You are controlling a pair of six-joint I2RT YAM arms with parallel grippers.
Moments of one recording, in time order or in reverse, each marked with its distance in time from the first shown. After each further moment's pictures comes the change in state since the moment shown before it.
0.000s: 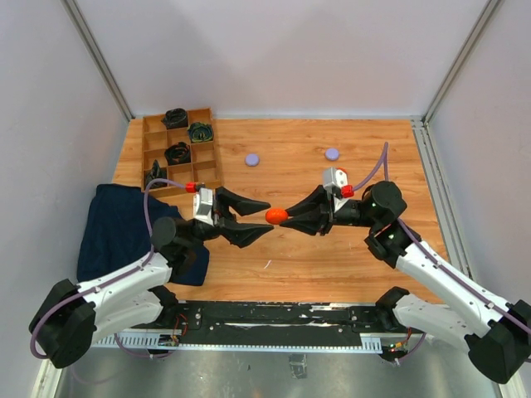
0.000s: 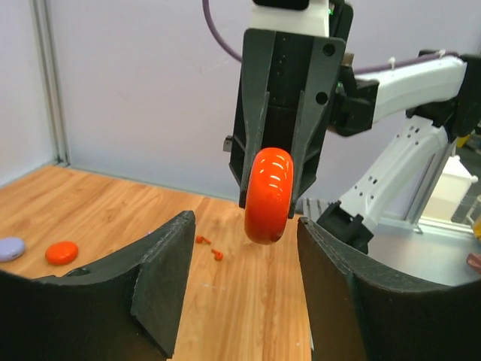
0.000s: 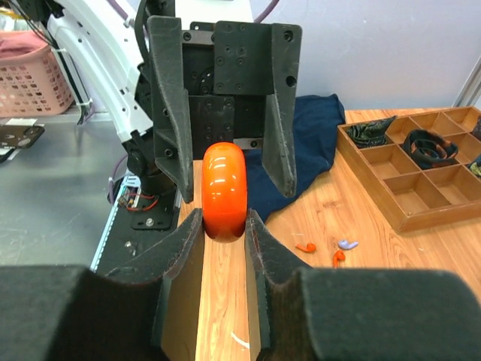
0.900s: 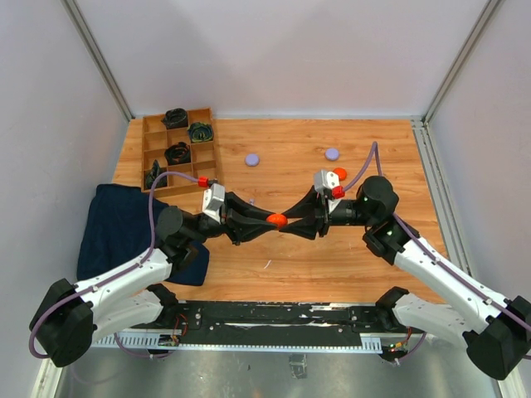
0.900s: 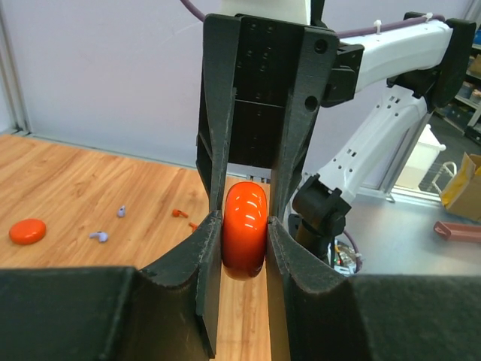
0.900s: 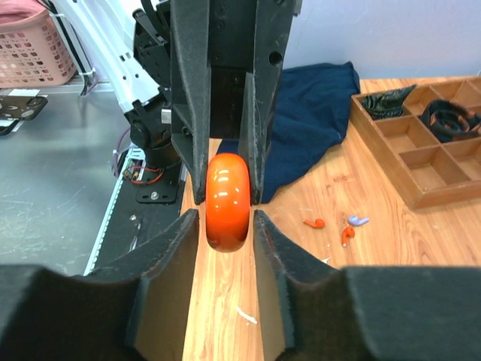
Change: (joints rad) left arm -0.002 0.007 0.089 -0.216 0.117 0.024; right arm 0.000 0.027 0.047 -0.201 -0.049 -0.121
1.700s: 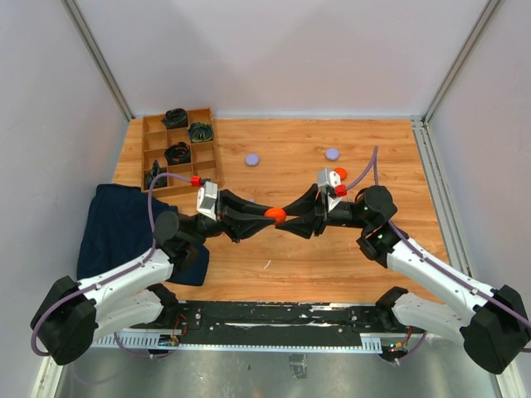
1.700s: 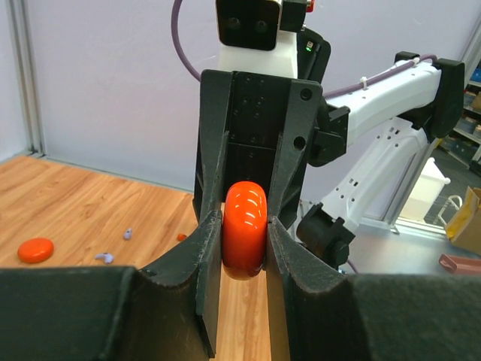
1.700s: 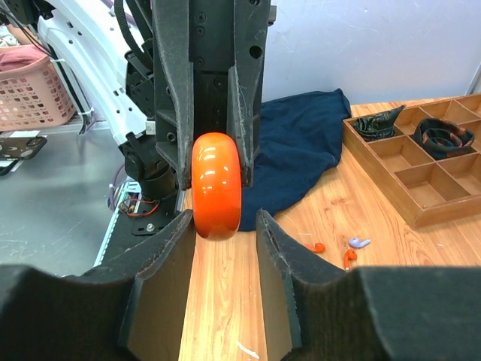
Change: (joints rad) left arm 0.000 0.012 -0.026 0.129 -0.077 -0.068; right arm 0.001 0.042 -0.122 0.355 0.056 0.182
